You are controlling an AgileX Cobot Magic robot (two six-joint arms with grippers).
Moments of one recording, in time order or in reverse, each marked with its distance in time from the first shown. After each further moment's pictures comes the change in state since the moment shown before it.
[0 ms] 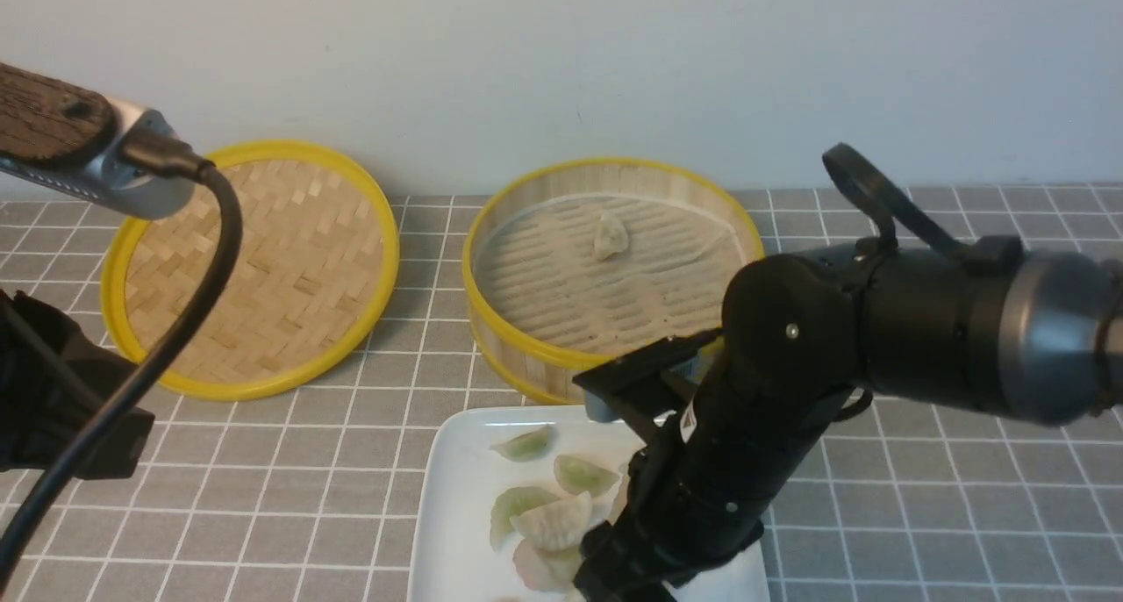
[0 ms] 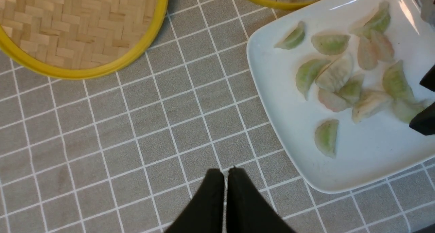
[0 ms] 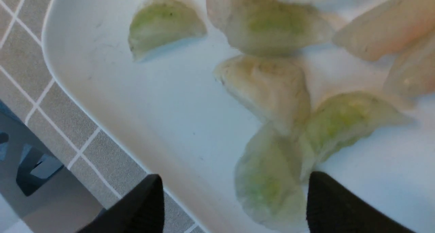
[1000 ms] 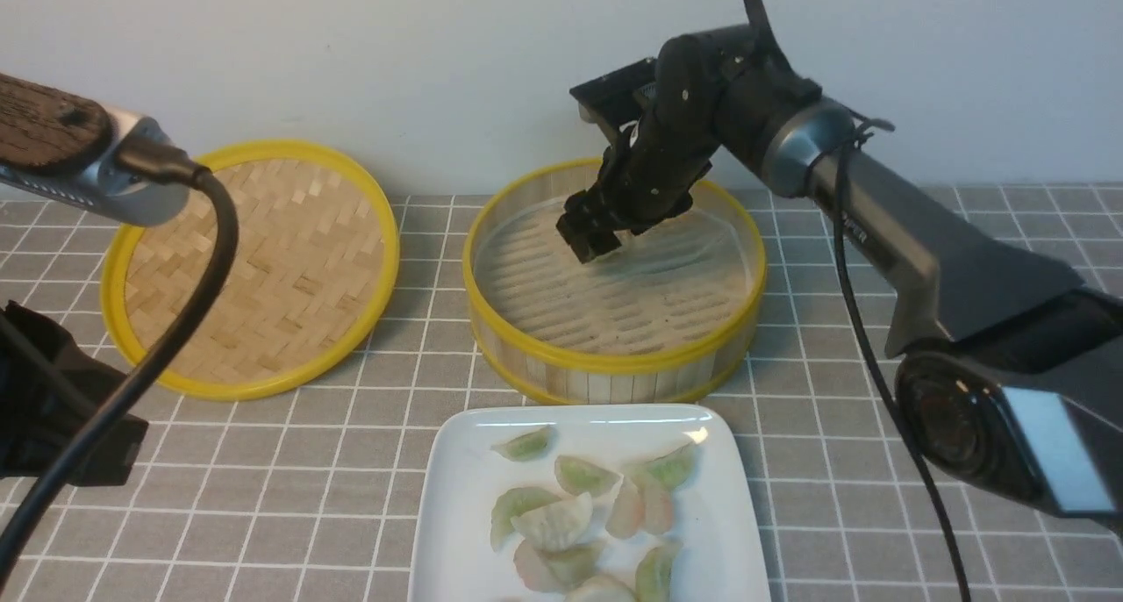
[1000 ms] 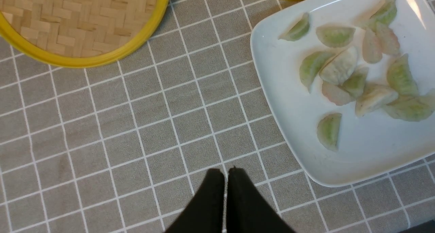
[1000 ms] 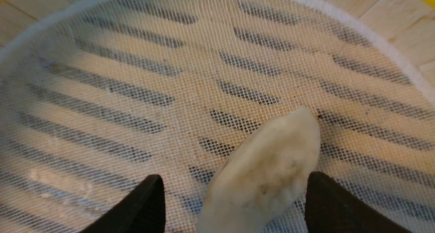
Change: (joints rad) right arm -0.282 0.866 -1.381 -0.238 0.185 -0.037; left arm 0.000 0.000 0.000 0.002 0.024 -0.018
